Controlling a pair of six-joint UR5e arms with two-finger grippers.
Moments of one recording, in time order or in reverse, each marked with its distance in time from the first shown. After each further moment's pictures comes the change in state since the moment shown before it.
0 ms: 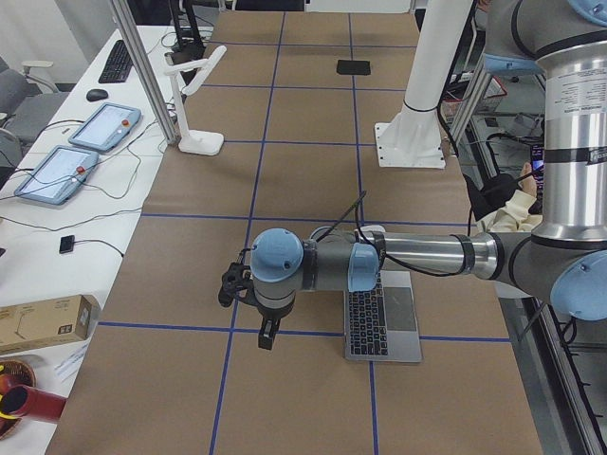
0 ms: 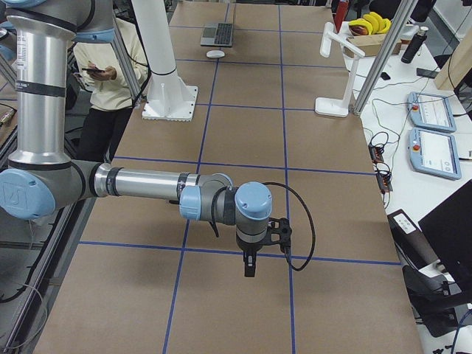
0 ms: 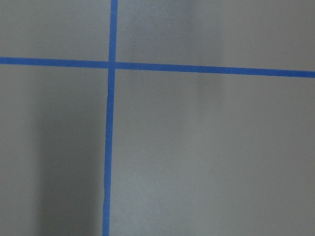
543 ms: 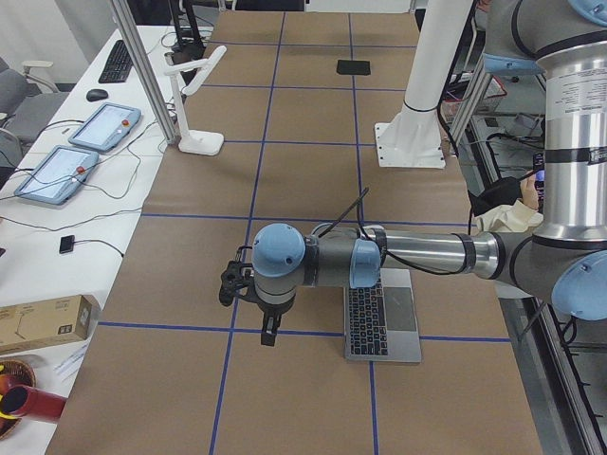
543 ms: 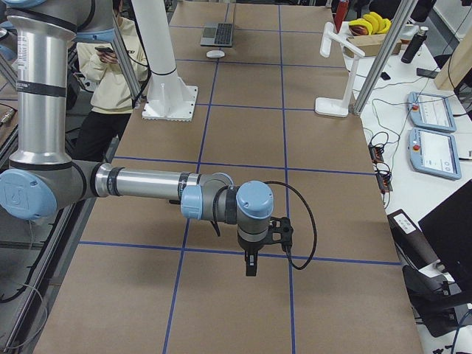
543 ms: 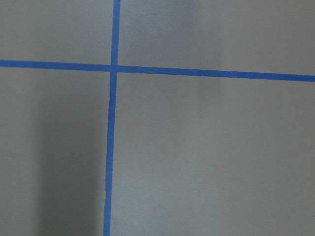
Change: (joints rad) left arm -0.004 0.024 -0.054 0.014 -0.003 -0.150; right arm -0.003 0.002 -0.010 0.001 -0.004 0.001
